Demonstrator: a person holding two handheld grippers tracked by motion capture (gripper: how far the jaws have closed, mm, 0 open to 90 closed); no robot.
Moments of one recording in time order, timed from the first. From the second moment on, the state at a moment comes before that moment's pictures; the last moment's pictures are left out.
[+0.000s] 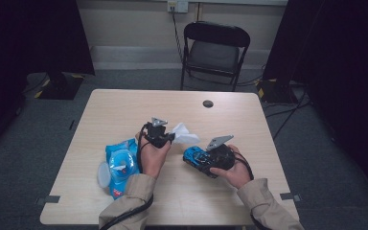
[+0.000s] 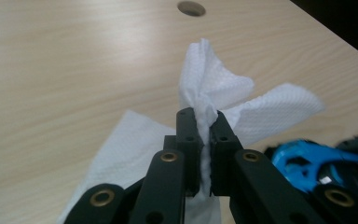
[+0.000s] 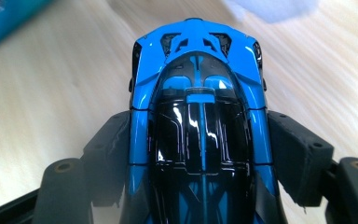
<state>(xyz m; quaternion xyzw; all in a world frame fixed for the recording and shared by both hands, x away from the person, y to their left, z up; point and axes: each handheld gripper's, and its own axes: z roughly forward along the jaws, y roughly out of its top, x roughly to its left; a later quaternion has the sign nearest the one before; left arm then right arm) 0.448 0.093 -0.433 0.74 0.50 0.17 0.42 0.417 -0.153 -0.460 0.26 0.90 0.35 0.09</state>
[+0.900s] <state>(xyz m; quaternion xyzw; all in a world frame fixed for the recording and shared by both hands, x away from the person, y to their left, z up) 0.421 0.080 -0.449 0.78 0.42 -0.01 0.45 0.436 -0.146 -0.454 0.29 0.89 0.34 0.12</state>
